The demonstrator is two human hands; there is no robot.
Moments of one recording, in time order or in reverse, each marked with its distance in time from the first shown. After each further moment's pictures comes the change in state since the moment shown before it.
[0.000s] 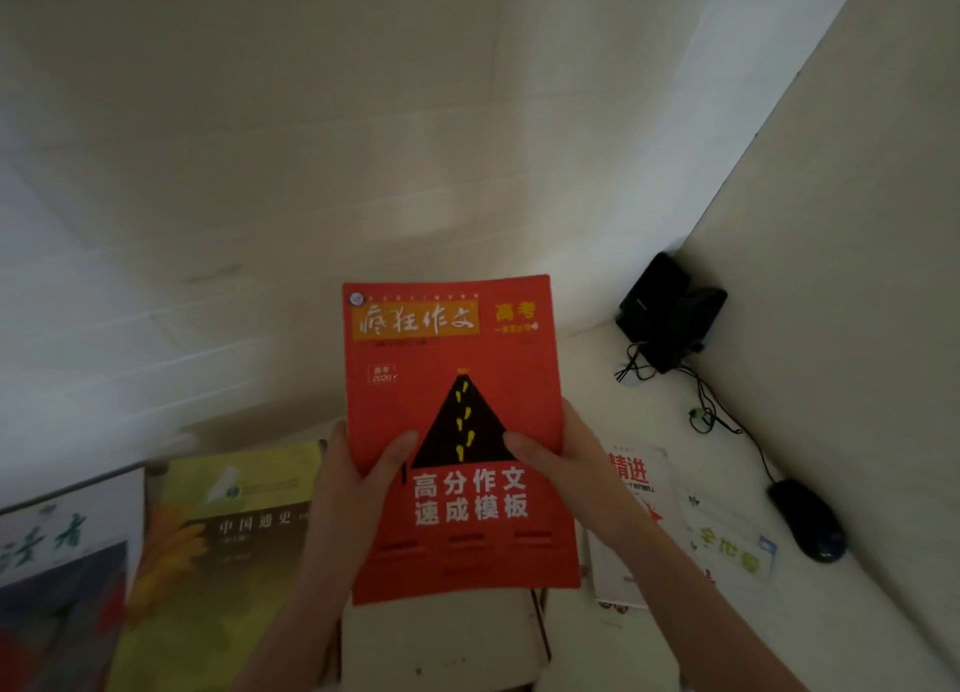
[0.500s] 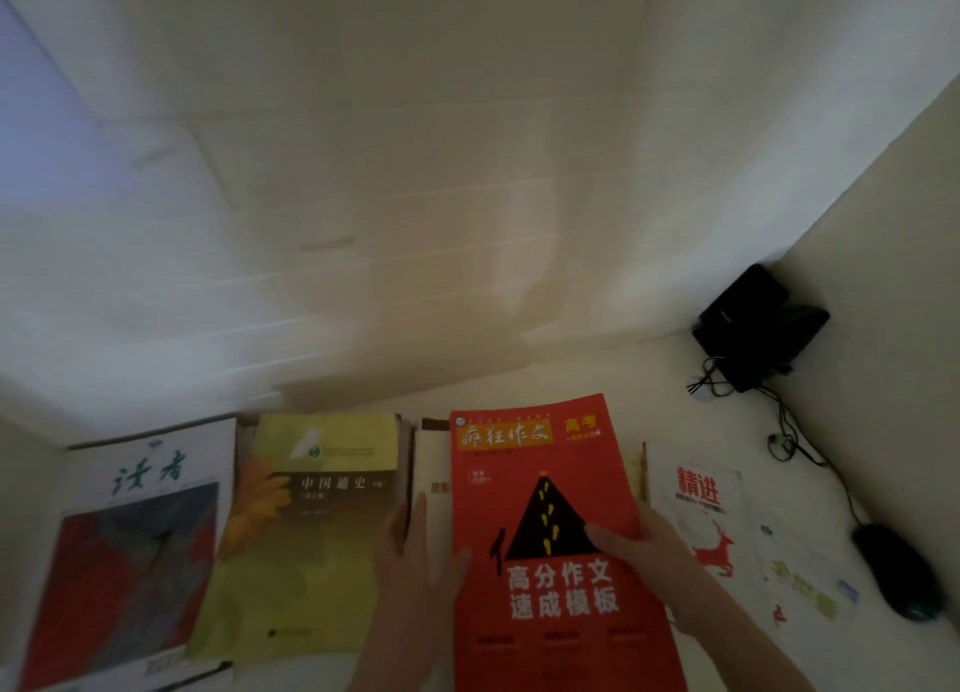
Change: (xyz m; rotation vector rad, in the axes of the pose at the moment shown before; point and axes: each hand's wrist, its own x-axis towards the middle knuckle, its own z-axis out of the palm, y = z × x) left_hand -0.067 -0.067 -0.019 0.349 -0.105 -0.216; right_hand -0.022 0.063 0.004 0.010 -0.015 0.372
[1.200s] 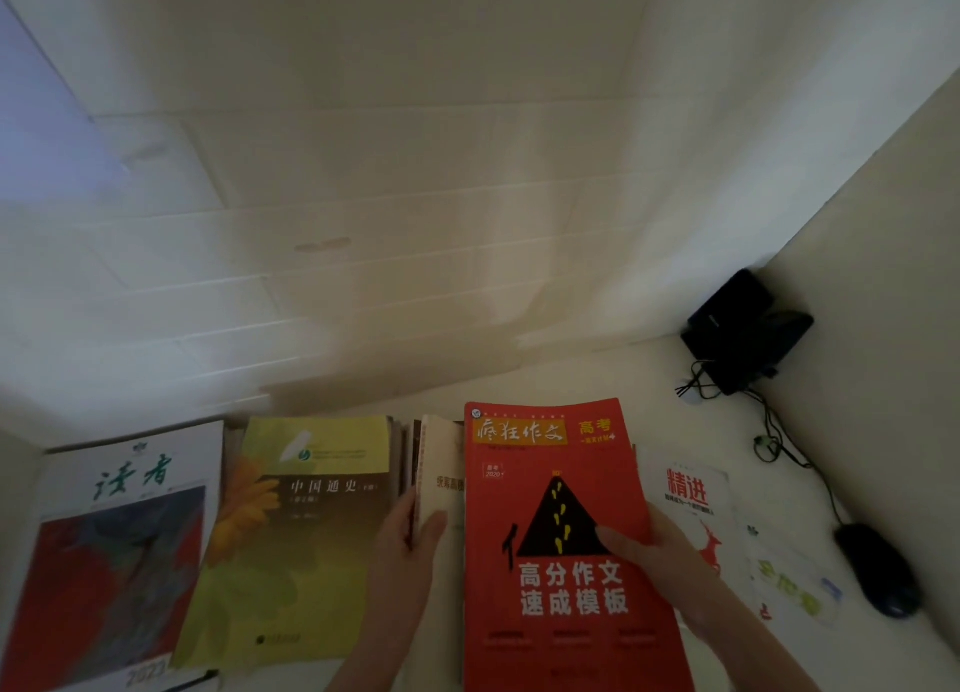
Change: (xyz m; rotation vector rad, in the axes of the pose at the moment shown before) left_hand 0.026 0.003 0.002 -0.296 0.090 0.036; right_hand -0.004 0.004 -0.016 0.046 0.015 0.027
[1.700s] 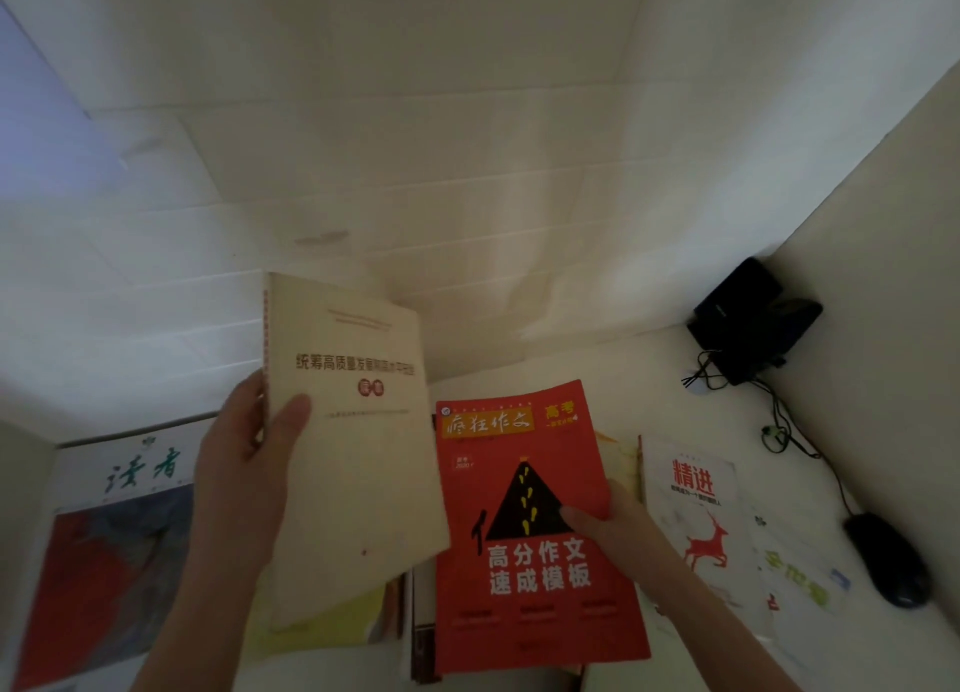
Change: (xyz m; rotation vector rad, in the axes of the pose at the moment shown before) left_hand -0.002 0.103 -0.102 0.019 0.318 0.311; right_hand 0.023 -0.004 0.033 -0.397 0.030 -0.067
